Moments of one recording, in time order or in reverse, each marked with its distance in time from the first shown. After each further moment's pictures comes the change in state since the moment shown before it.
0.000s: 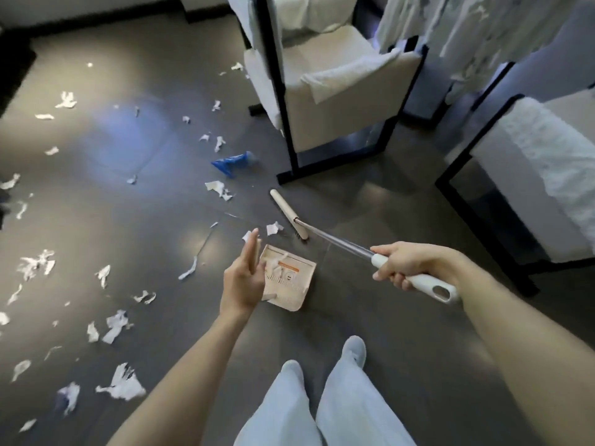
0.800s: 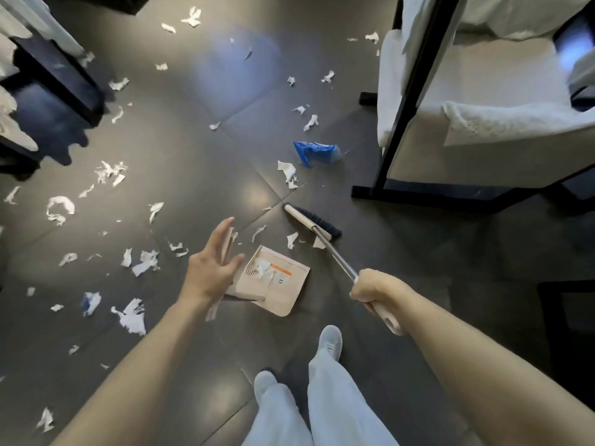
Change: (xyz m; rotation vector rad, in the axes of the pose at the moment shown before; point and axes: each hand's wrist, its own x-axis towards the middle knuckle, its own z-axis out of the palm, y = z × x) left_hand 0.152 -0.032 -0.070 -0.203 0.287 -0.367; right_hand 0.204 -0.217 0.038 -1.102 -0.050 -0.006
